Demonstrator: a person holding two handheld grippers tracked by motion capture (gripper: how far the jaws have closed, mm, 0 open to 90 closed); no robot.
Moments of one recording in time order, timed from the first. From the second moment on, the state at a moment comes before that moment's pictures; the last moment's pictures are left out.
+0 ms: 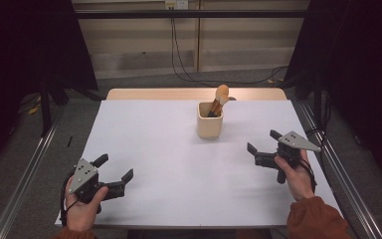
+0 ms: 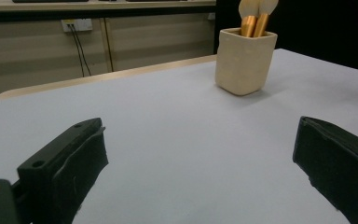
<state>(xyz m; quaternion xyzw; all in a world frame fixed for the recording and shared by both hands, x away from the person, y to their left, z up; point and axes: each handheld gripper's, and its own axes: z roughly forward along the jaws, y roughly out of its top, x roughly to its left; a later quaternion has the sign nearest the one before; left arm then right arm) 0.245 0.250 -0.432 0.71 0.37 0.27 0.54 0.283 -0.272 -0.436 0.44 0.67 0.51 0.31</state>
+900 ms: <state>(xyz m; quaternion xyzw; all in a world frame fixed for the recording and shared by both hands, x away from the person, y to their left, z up) 0.241 0.253 -0.433 0.71 0.37 0.27 0.54 0.225 -0.304 -0.442 0.46 0.66 0.50 0.31</state>
